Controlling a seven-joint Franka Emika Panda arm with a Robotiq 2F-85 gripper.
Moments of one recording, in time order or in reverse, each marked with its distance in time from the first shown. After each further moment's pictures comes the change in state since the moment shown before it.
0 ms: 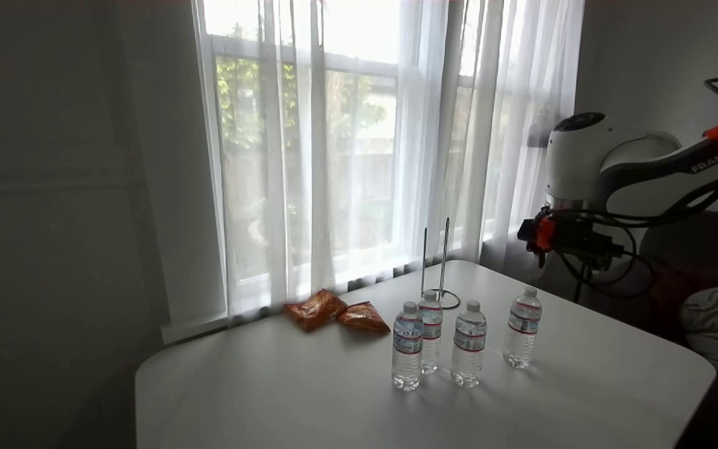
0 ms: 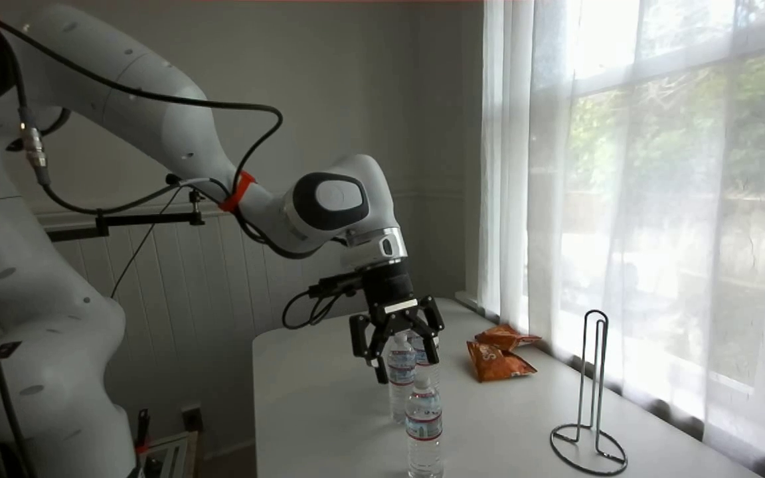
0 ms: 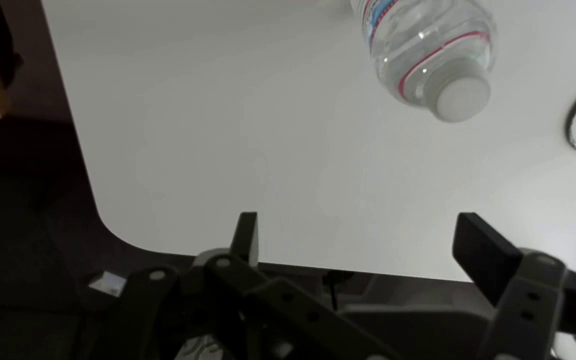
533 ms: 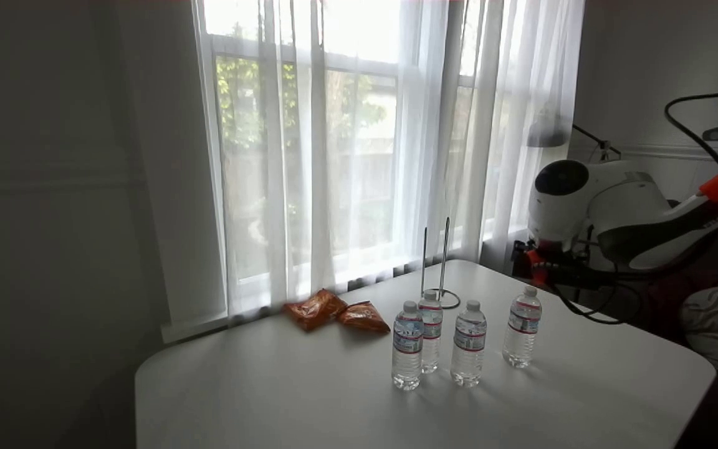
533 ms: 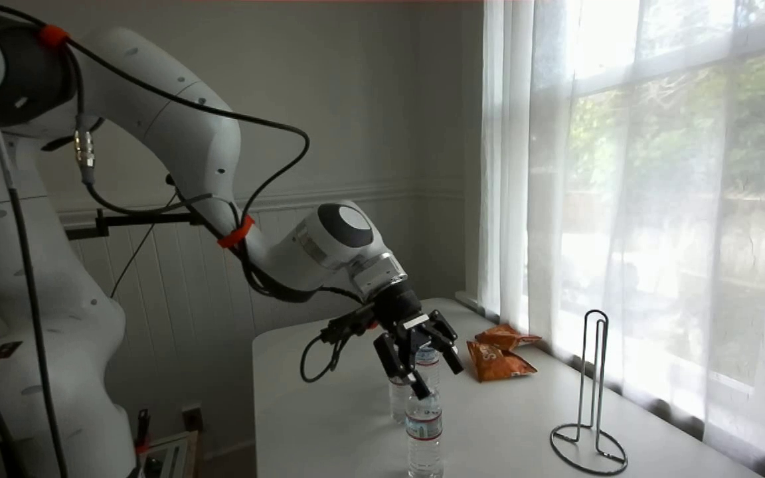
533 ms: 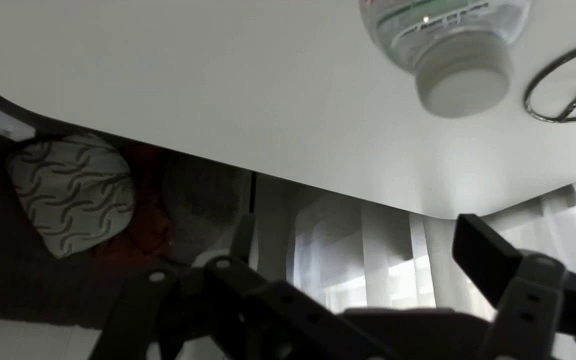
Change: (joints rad) arm 0.006 0.126 0.032 -0.014 -0.565 0.112 0.243
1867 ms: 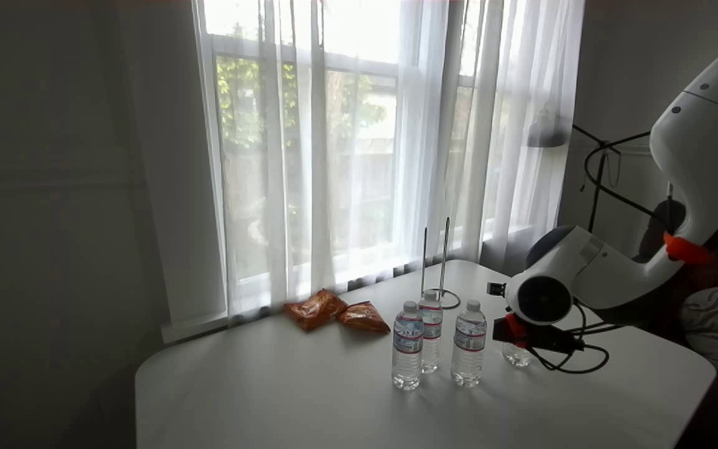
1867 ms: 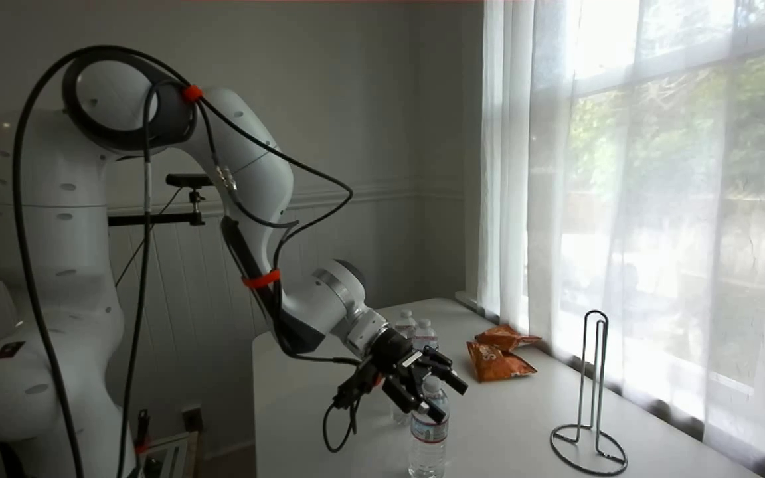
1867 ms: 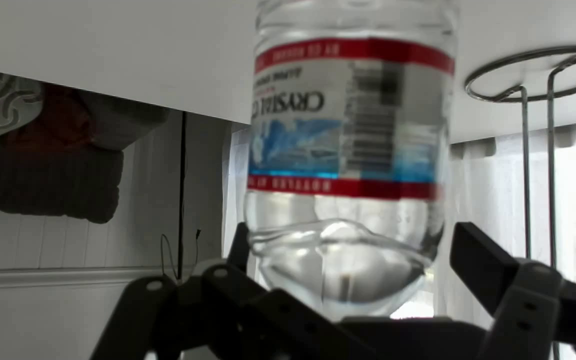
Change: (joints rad) arm 0.021 0.296 0.159 0.015 -0.619 -0.231 0.624
